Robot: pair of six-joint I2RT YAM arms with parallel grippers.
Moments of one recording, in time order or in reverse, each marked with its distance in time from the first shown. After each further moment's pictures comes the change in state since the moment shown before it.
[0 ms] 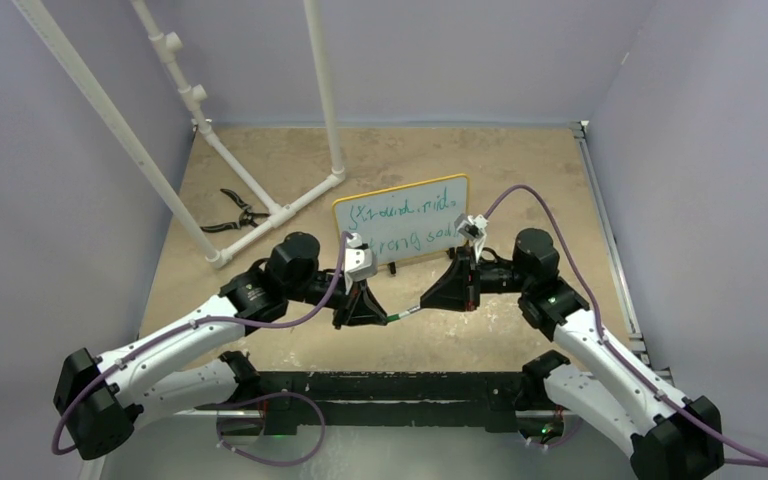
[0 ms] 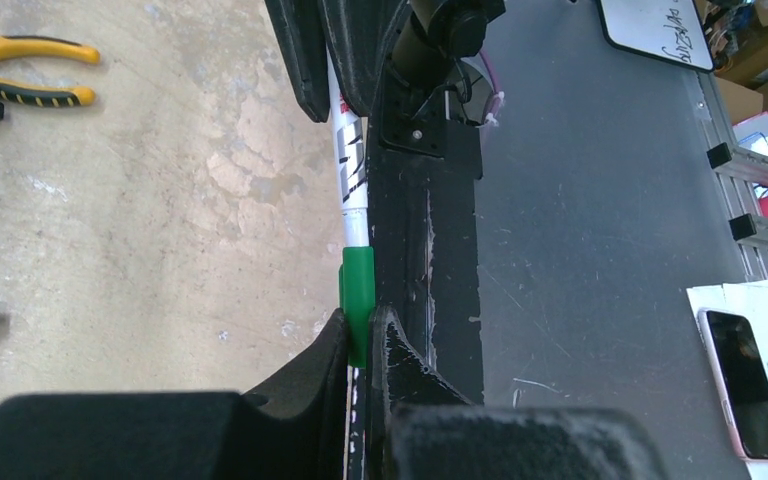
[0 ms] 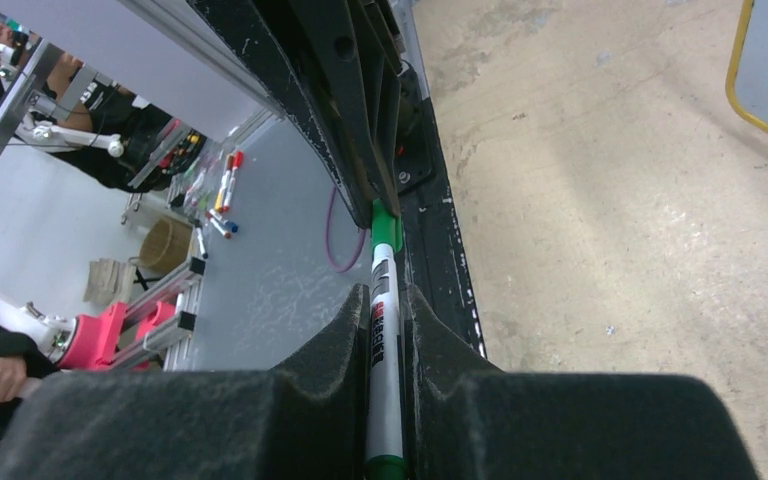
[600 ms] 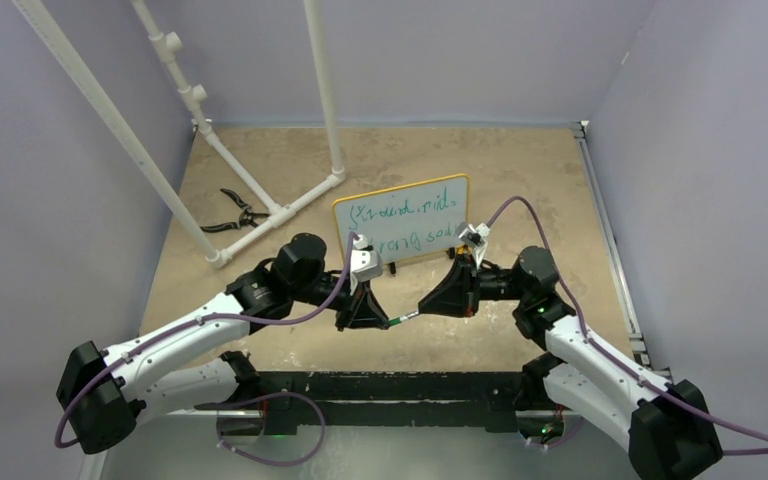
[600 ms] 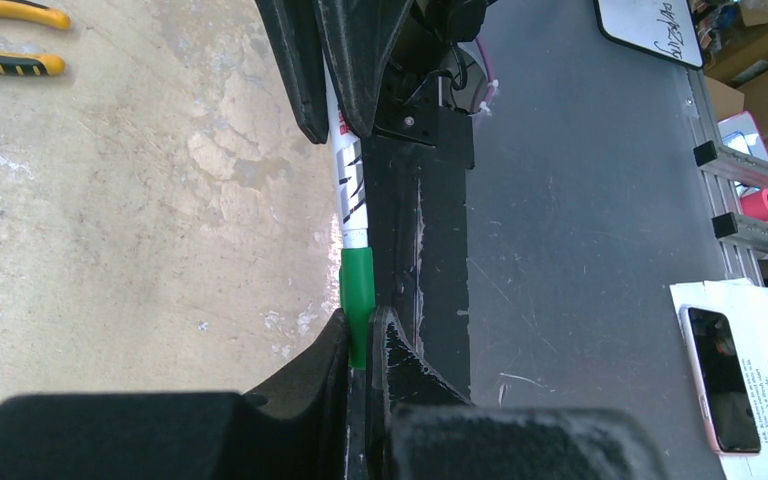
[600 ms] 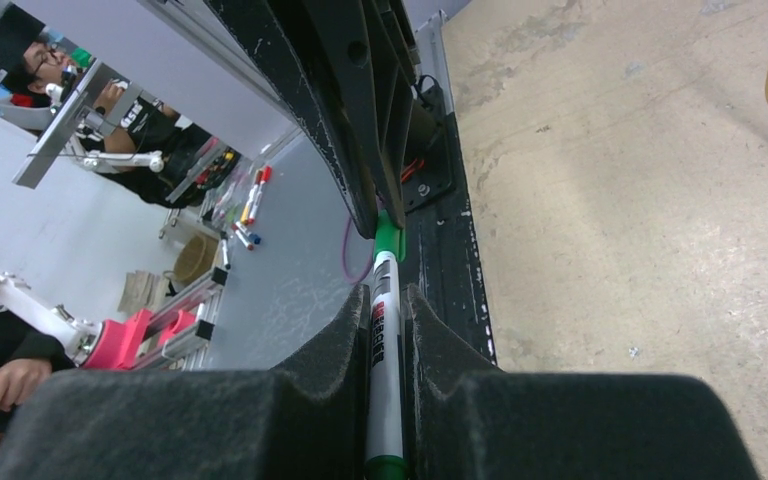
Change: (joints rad) left arm -0.013 0.045 -0.002 -0.006 -0.003 -0.030; right arm 0.000 0.044 -0.203 0.460 -0.043 0.224
